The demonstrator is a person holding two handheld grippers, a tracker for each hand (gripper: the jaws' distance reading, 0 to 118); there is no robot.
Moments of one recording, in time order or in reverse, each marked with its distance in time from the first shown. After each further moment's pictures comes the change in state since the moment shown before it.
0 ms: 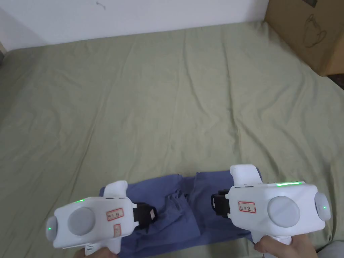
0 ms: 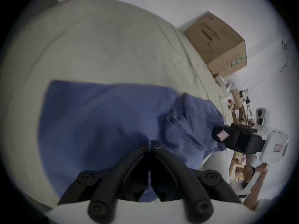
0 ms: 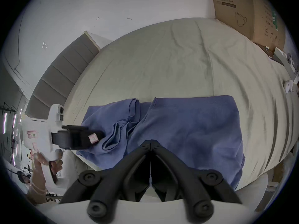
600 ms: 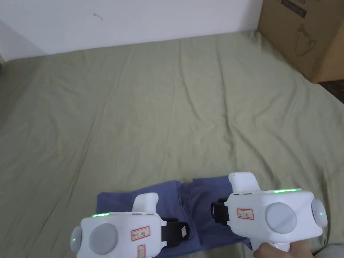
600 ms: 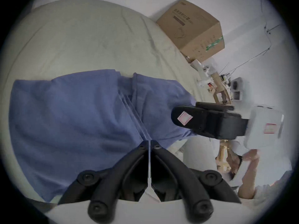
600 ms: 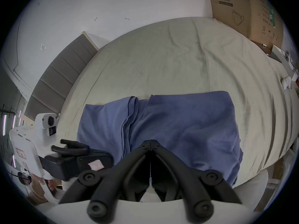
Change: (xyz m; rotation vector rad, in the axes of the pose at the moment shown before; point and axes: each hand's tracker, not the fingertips) left arm 0.051 -0.024 0.011 -0.042 -0.168 -0.131; right arm 0.003 -0.006 0.005 -0.002 -0.012 -0.013
